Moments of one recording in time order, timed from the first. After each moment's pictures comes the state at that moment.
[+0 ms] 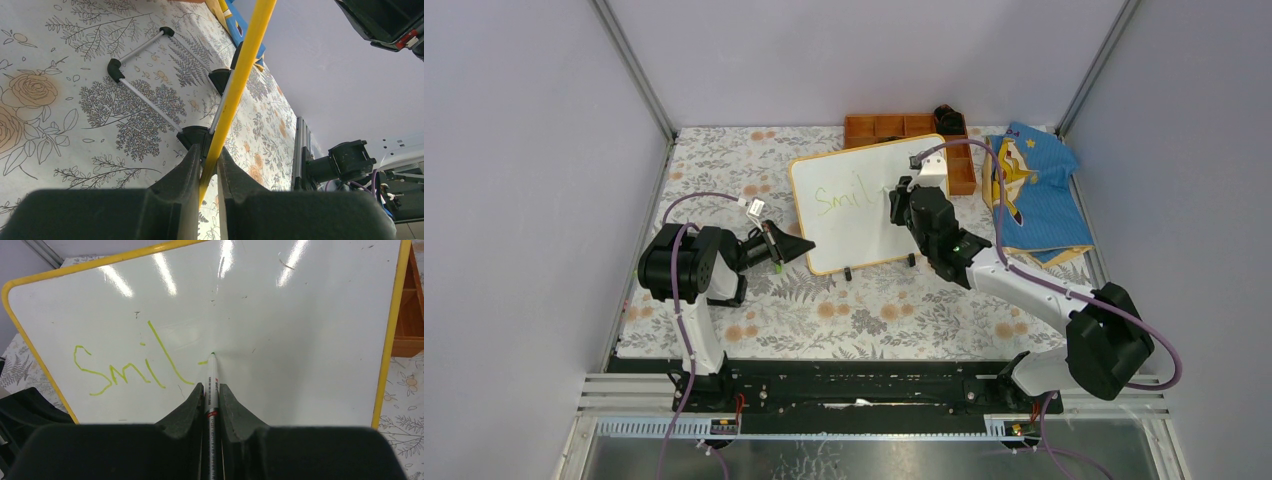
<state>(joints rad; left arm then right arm) -0.03 1.95 0.42 1.55 0.94 -0.85 0.71 1.39 0.91 0.22 0.44 0.34</state>
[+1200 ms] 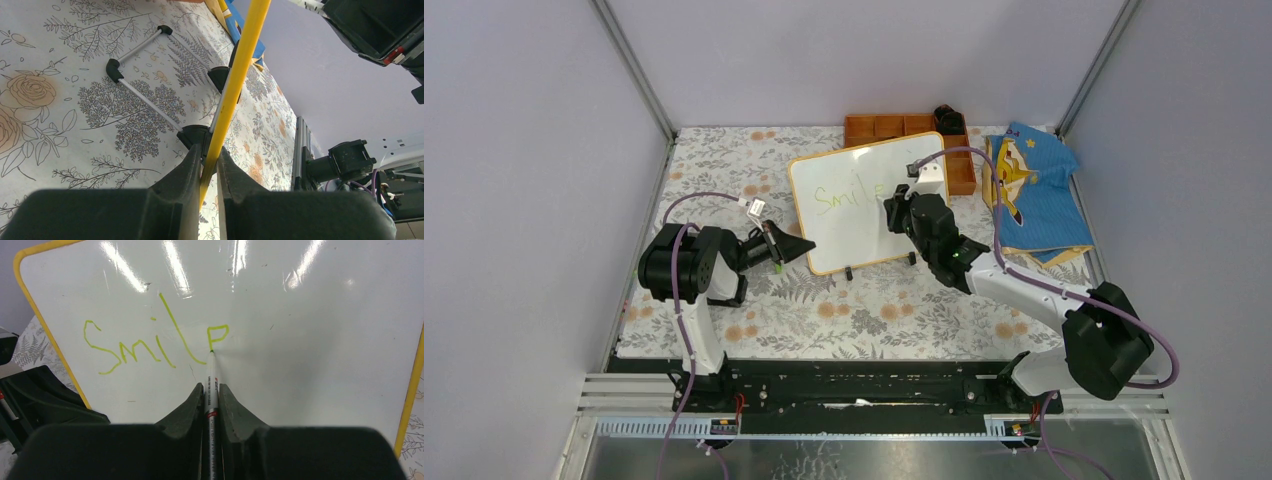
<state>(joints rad) -0.03 1.95 0.42 1.55 0.94 -0.85 0.71 1.40 0.86 0.27 0.36 0.35</state>
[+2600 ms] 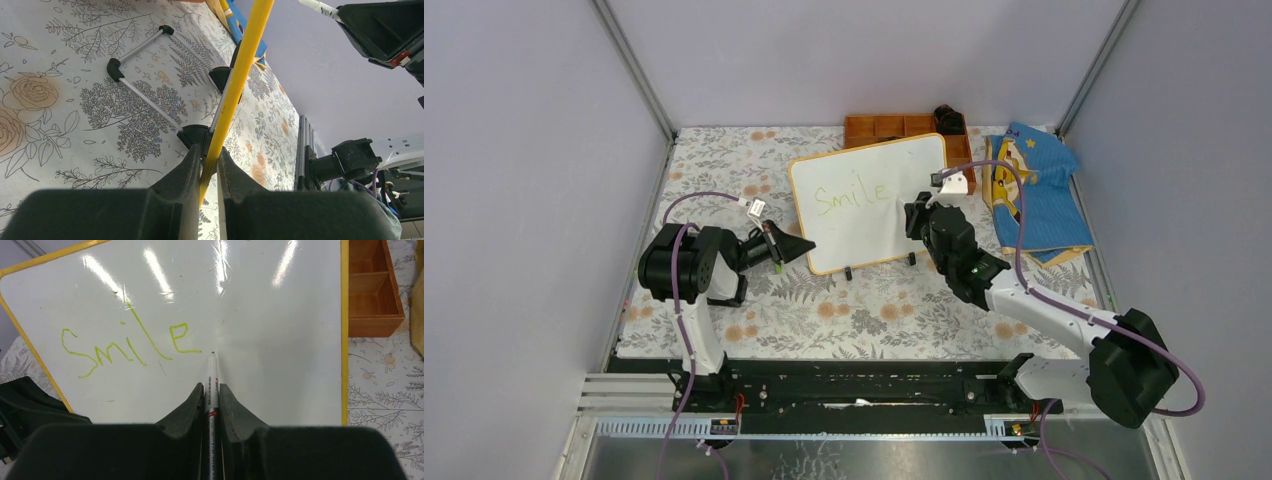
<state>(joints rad) -0.03 1.95 0.42 1.54 0.94 -0.84 0.71 1.22 0.73 0.26 0.46 0.36</state>
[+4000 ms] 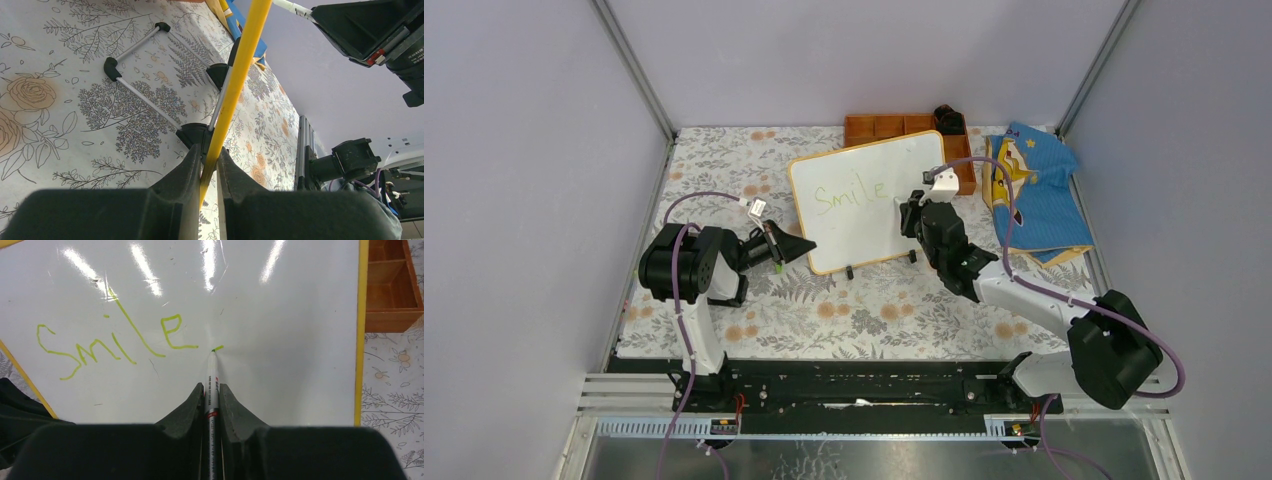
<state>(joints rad) -0.04 1.95 0.42 1.54 0.94 -0.83 0.68 1.34 0.75 0.32 0.44 0.36</state>
